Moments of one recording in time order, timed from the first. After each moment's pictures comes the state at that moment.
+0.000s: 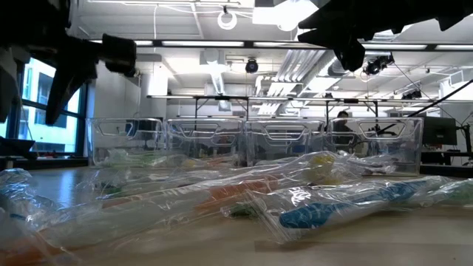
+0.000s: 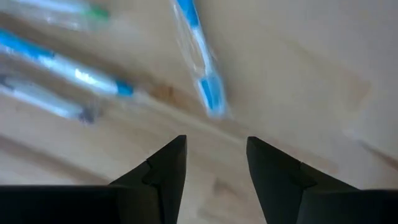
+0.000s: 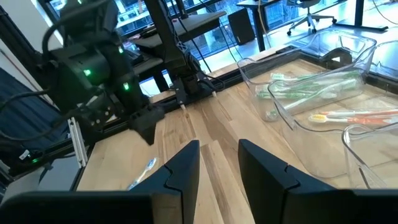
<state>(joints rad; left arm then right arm) -0.45 1.53 1.06 -0.92 0.06 0.67 0.19 1.09 0.51 0.41 0.32 0.42</state>
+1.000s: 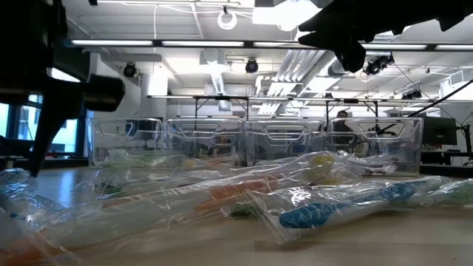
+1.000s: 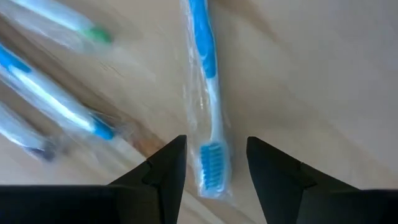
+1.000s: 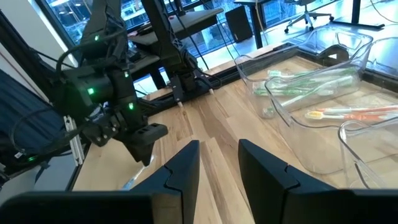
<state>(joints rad) -0.53 1.54 0.83 -0.46 0.03 0.36 0.19 1.09 0.51 0.40 0.32 0.42</state>
